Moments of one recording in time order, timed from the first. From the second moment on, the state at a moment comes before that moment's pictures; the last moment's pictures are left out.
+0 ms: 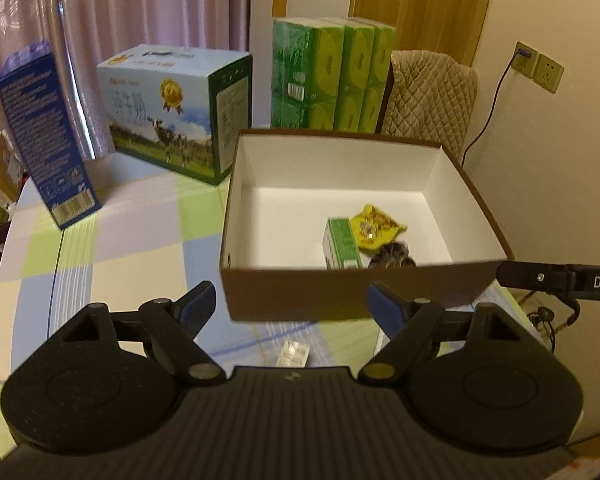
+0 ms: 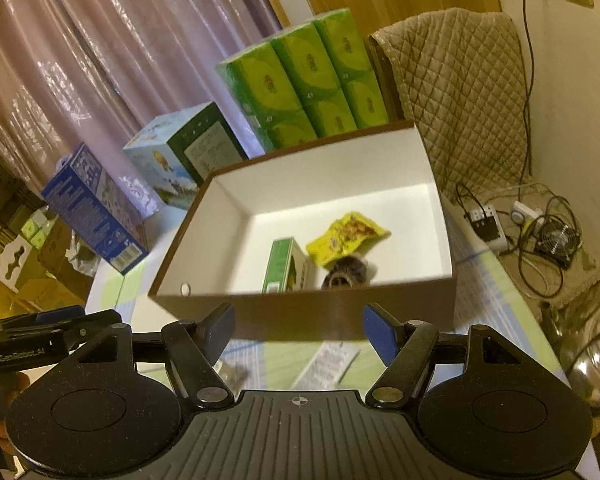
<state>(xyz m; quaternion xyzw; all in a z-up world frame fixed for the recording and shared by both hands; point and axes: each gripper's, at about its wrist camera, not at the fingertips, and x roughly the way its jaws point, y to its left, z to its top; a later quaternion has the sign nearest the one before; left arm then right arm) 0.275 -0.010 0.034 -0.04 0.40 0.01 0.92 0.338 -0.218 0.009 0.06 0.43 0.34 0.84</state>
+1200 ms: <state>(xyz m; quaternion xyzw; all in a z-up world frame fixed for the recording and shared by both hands) 0.163 0.041 -0.050 -0.07 0.50 0.04 0.86 0.247 -0.236 -0.061 0.03 0.53 0.28 0.80</state>
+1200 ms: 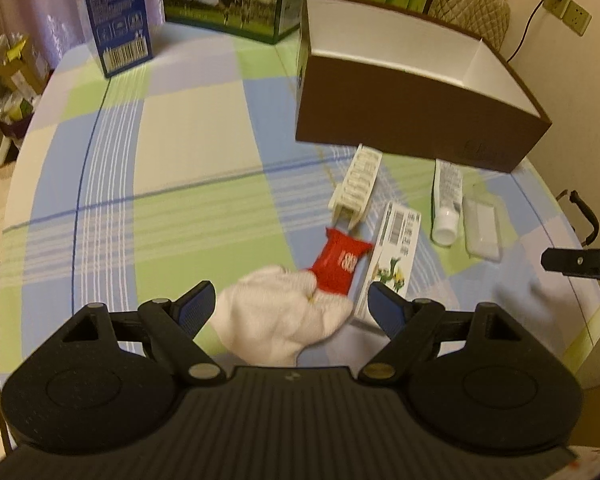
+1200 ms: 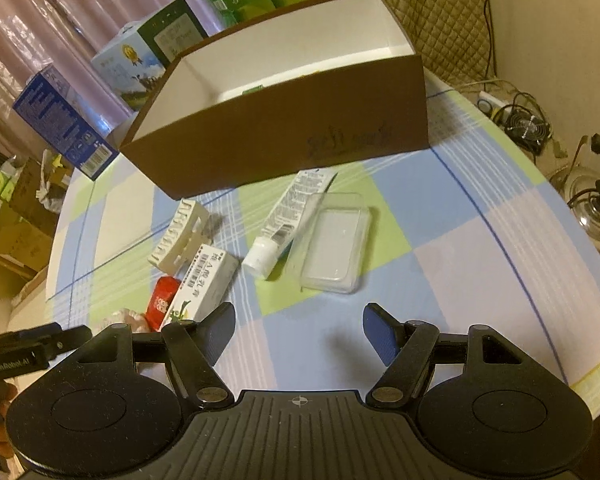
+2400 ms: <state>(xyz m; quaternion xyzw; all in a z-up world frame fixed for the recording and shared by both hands) 0.185 0.049 -0.116 -0.09 0.51 0.06 0.85 0.262 -0.234 -0.080 0.03 0.55 0.26 0.79</state>
